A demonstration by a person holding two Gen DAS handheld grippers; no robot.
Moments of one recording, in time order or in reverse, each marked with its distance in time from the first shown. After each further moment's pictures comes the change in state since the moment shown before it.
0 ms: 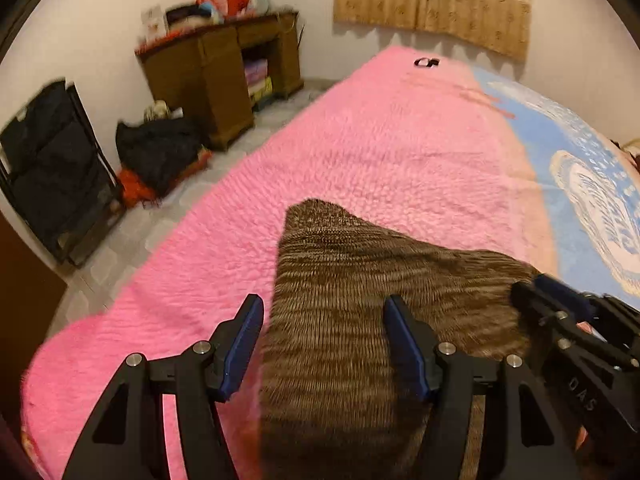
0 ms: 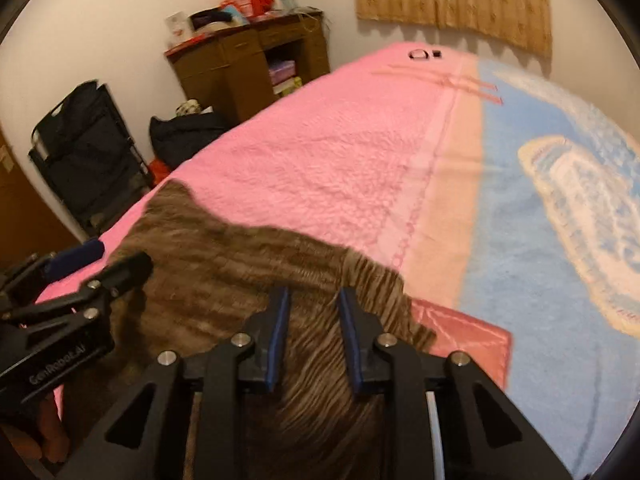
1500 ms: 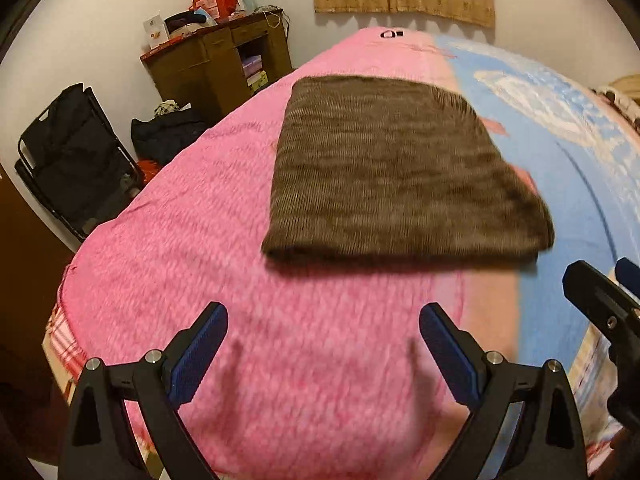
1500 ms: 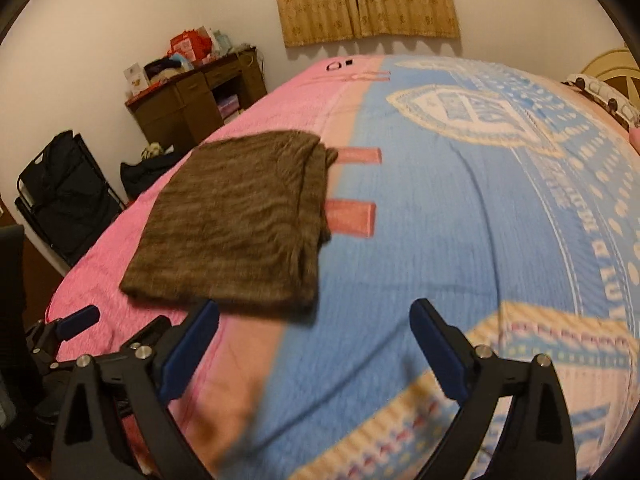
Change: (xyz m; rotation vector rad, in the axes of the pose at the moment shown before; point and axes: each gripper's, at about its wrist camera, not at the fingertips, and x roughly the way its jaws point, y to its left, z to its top) left arm -0.147 -0.003 -0.195 0.134 0.022 0.065; right arm -0.173 0.031 -0.176 0.206 -0.091 -0.129
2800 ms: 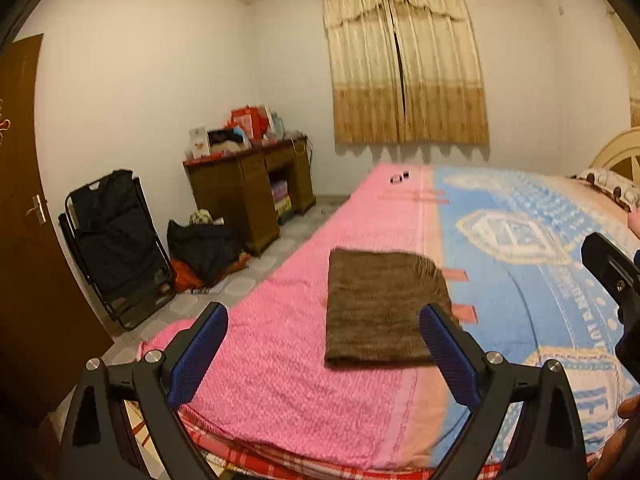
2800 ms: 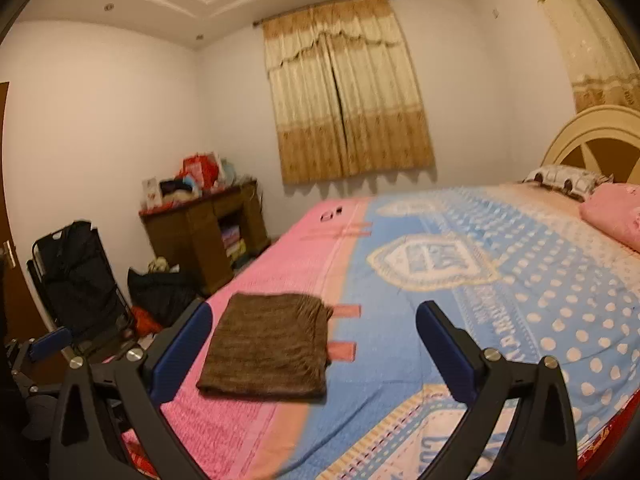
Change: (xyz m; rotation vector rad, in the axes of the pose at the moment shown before) left arm -0.194 0.030 -0.012 -0.058 -0.509 0.042; right arm -0.174 0.026 0.003 0.000 -0.557 -0.061
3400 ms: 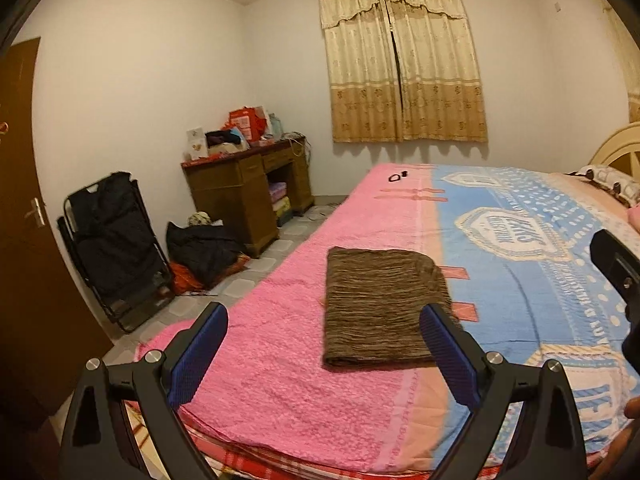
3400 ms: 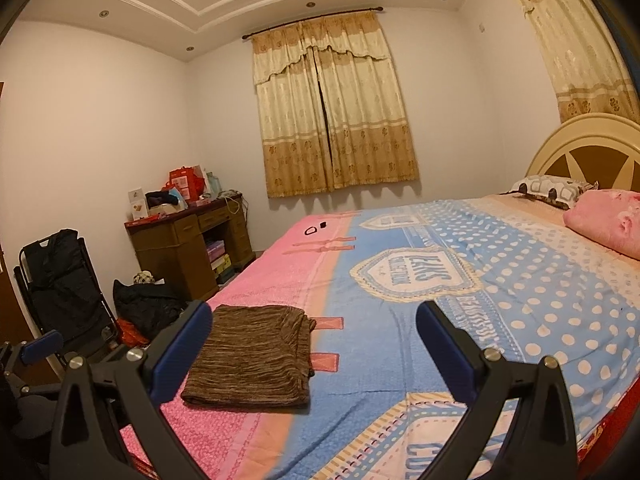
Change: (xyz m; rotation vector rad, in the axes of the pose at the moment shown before) left arm 0.008 -0.008 -0.005 0.019 0.012 0.006; right arm -0.001 -0.009 -0.003 -0.004 -0.033 -0.043
